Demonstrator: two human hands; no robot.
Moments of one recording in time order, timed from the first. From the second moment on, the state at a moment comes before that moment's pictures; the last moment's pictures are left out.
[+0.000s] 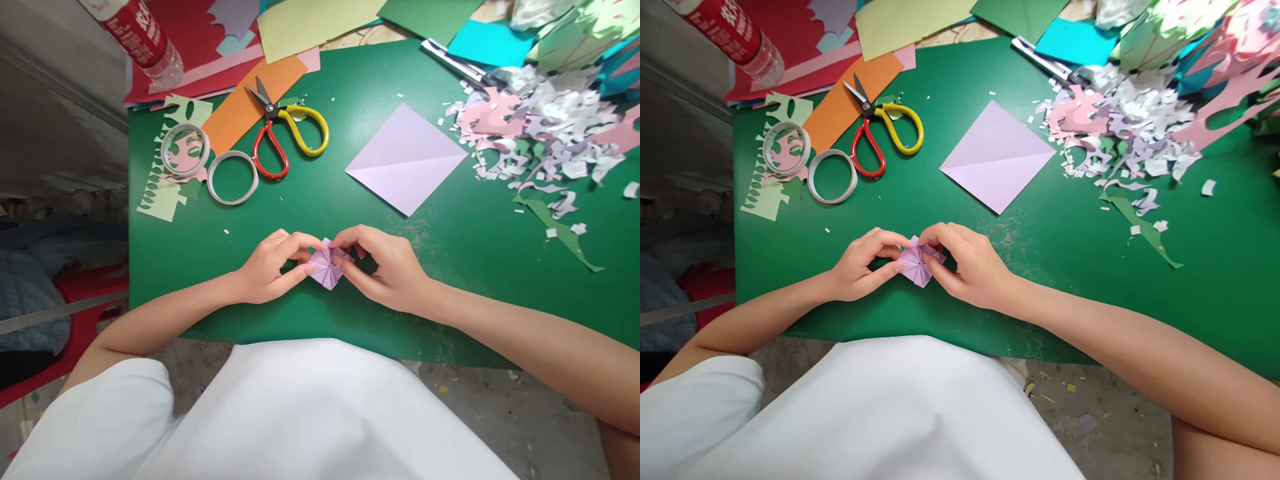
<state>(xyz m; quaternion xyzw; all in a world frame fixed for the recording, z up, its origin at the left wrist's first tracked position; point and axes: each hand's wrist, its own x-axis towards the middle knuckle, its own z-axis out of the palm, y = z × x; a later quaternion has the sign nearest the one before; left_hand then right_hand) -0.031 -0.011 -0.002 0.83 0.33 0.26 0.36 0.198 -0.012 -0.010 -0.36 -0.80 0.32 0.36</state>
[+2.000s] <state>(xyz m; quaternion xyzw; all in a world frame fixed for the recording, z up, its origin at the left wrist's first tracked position) -0.003 -0.008 -0.004 0.71 0.41 0.29 0.48 0.195 -0.007 -0.015 -0.36 -0.84 -0.04 0.40</state>
